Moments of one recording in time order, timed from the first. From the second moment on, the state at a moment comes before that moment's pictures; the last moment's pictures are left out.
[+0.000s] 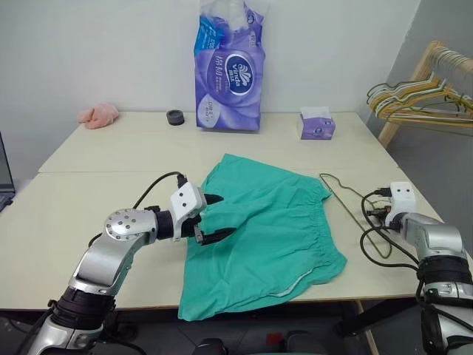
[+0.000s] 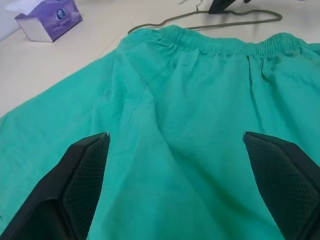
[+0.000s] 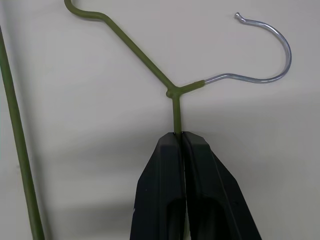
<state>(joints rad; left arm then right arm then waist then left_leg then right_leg) -0.24 0.68 -0.09 -0.22 -0.30 0.37 -0.95 -0.49 -0.56 -0.21 0.50 0.16 0.73 0.27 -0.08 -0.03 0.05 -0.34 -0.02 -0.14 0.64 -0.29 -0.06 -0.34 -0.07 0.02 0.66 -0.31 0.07</state>
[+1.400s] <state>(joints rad) -0.31 0.76 -0.04 -0.05 -0.48 0.67 -1.11 -0.39 -0.67 0.18 -0.37 0.10 0.21 0.83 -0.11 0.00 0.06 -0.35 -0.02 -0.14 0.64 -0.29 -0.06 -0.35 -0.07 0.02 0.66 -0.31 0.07</state>
